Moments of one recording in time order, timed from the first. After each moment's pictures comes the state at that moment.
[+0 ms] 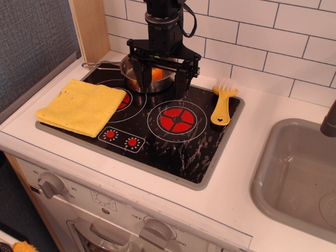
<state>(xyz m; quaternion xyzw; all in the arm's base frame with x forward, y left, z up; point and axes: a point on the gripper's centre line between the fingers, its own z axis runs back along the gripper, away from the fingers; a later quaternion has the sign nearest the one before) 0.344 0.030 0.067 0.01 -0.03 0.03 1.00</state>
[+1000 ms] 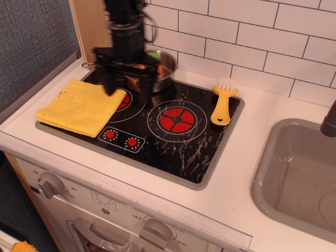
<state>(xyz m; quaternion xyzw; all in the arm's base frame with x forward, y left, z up) 0.319 0.095 0.051 0.00 0.00 0.06 1.00</state>
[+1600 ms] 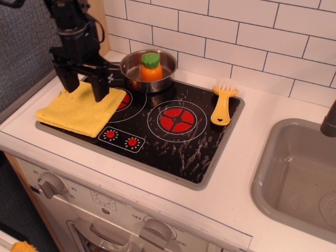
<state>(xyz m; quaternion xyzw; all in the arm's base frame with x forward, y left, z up) 0.310 0.161 0.033 0.01 -0.04 0.01 1.00</state>
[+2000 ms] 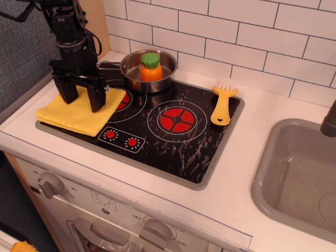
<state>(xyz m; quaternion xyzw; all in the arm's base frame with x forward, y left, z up) 0.315 0.167 0.009 0.00 0.00 0.01 1.00</state>
